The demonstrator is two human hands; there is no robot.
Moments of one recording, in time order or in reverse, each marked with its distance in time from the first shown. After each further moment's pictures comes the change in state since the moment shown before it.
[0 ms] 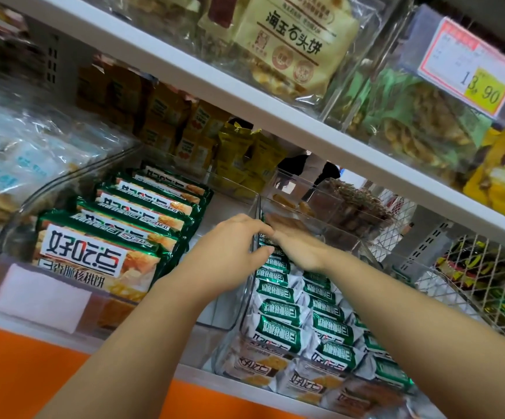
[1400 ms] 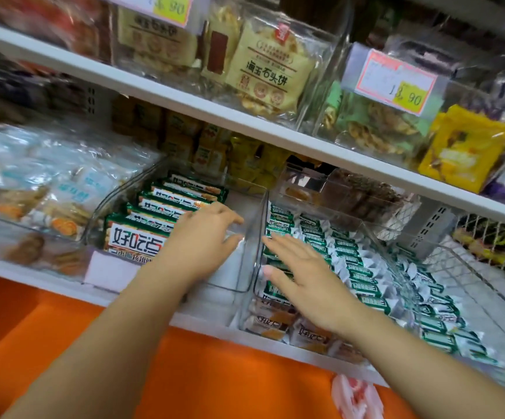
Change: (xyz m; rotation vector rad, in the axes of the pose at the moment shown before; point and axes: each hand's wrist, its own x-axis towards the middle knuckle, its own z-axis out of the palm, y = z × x) left_hand -0.047 0.002 -0.042 0.446 0.058 -0.046; right_hand -0.144 -0.058 0.028 0.034 0.172 -0.186
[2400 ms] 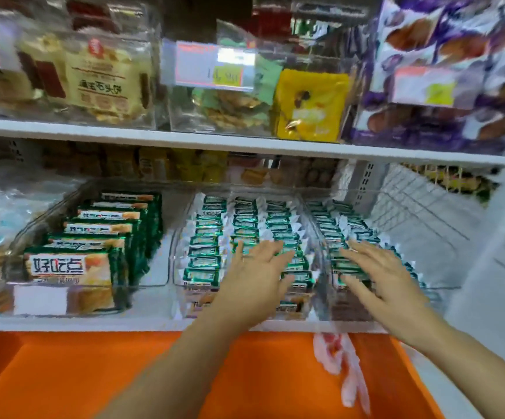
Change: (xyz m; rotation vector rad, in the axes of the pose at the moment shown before) left_hand -0.026 0.174 0.080 0.131 -0.280 0.284; right_hand -0.161 0.155 -0.014 0.060 0.413 0.228
